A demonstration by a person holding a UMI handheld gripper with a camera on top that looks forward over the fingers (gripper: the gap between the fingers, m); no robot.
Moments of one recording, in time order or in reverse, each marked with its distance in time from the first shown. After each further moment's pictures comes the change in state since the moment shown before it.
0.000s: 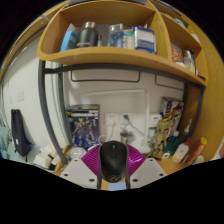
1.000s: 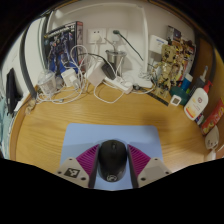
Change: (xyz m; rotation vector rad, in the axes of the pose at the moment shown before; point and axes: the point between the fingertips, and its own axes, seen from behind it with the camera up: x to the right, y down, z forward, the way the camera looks) arm 0.111 0.309 0.079 -0.507 -0.059 -0.082
